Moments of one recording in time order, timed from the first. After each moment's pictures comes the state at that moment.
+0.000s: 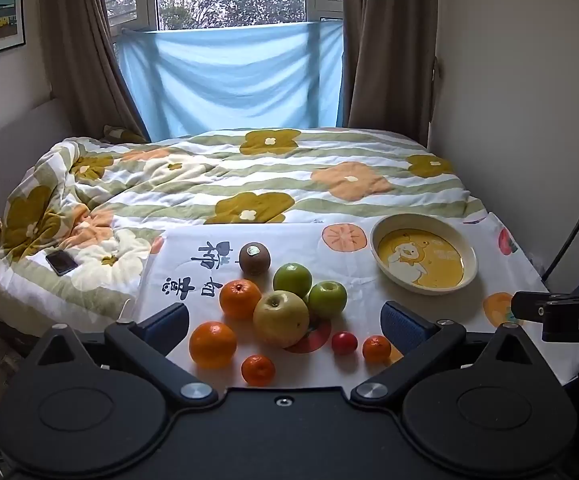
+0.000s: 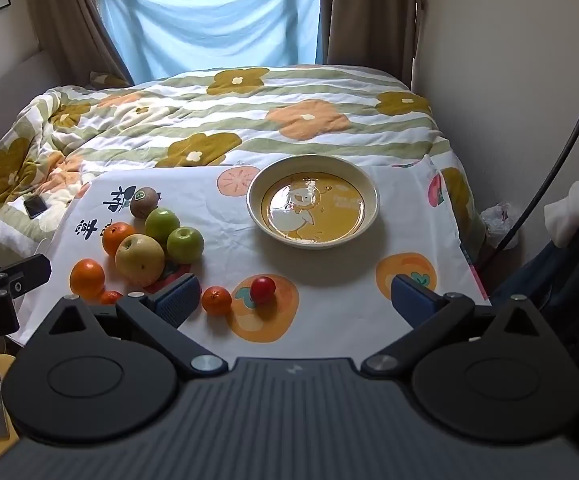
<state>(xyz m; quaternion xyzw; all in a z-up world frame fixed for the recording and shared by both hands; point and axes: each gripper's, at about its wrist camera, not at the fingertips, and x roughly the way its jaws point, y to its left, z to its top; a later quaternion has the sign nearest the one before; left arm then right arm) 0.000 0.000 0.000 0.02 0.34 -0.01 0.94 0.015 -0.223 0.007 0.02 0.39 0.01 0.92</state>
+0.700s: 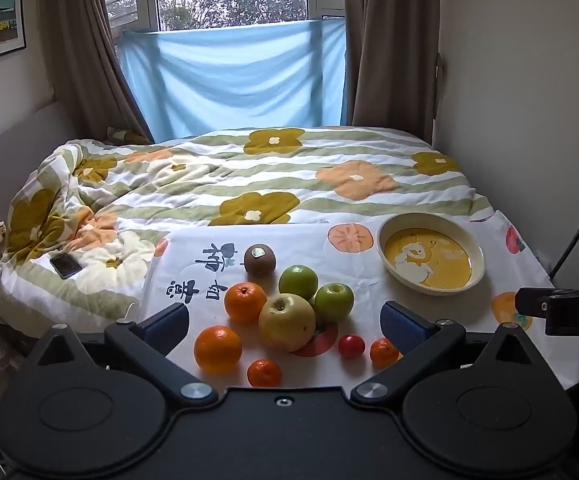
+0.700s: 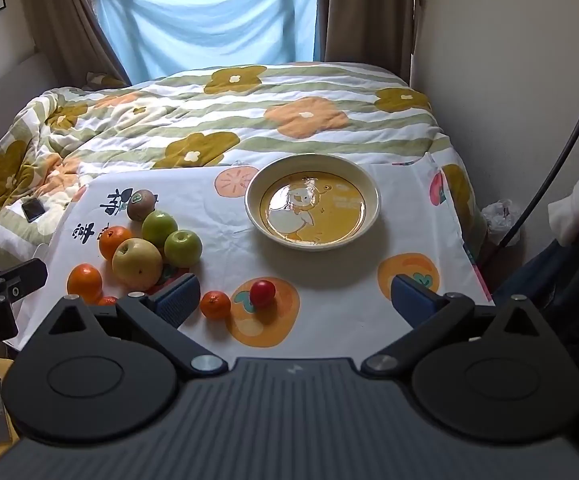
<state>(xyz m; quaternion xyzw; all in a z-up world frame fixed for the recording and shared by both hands) 0.007 0.000 -0.003 0.03 0.34 0.00 0.94 0.022 -0.224 0.003 0.02 0.39 0.01 0.92</state>
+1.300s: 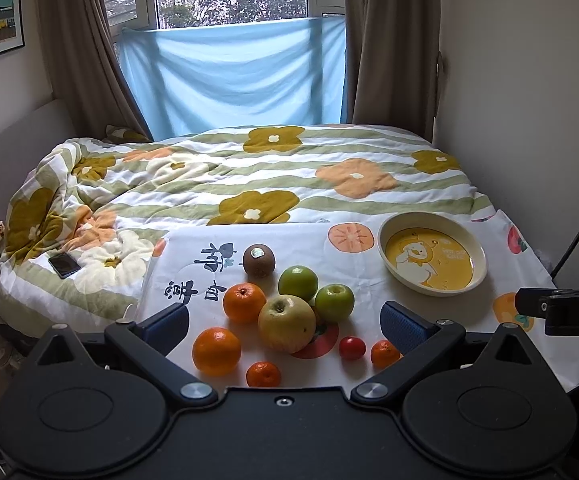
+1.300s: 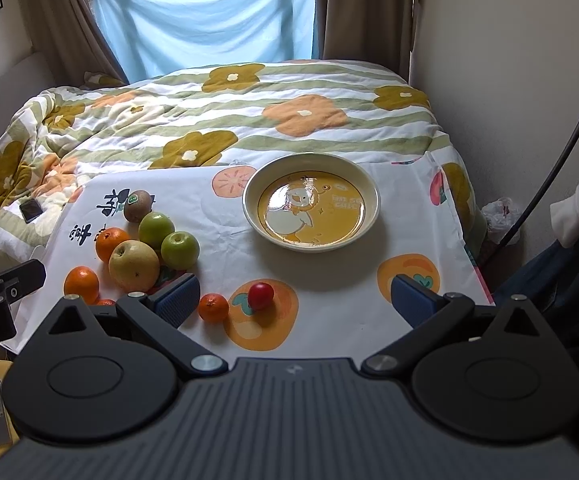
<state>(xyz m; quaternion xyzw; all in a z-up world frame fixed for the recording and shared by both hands) 0.010 0.001 -0.005 0.03 0.34 0.00 0.94 0.027 -0.222 0.002 0.02 0.40 0.01 0.92</state>
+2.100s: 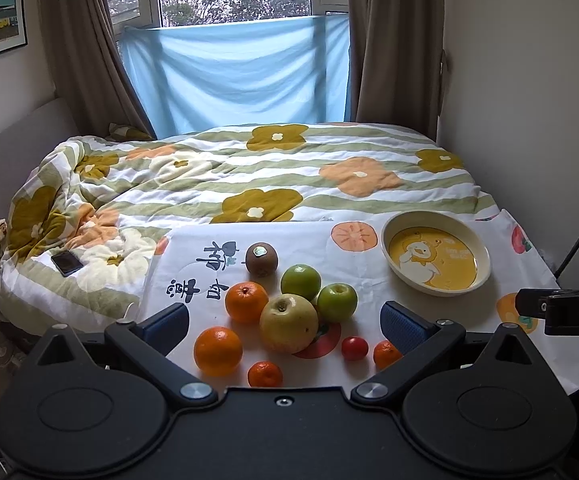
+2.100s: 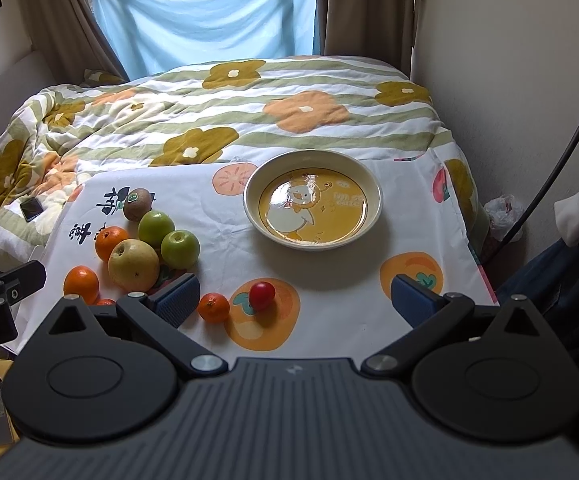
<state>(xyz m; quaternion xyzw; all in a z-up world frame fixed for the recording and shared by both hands) 0.013 0.002 -0.006 0.03 0.34 0.00 0.94 0.036 -0.222 -0.006 0.03 0.40 0.01 0.91</state>
